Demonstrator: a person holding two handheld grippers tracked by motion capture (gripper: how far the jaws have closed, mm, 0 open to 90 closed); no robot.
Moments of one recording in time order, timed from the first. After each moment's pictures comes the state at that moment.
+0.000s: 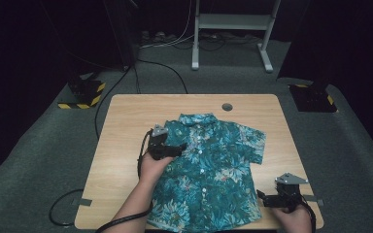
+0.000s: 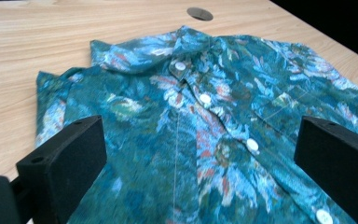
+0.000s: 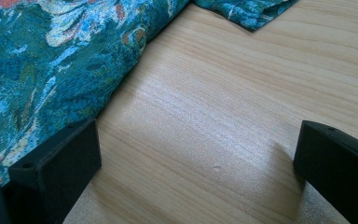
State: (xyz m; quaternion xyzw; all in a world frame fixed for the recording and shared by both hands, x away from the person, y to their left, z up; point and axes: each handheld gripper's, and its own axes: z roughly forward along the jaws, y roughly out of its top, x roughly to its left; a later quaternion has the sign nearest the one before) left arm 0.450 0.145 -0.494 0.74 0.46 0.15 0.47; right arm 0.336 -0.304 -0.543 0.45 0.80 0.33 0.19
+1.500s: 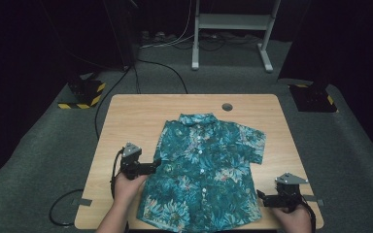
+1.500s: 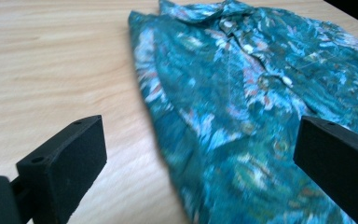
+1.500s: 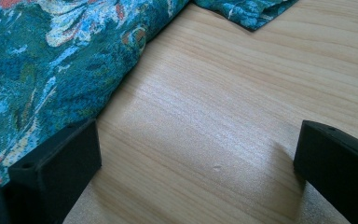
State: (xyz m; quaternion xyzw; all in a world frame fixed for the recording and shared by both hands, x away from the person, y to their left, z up) left arm 0.381 0.223 -0.513 0.72 0.50 0.18 0.46; right arm 0.336 -0.305 -0.543 0.45 0.80 0.33 0.19
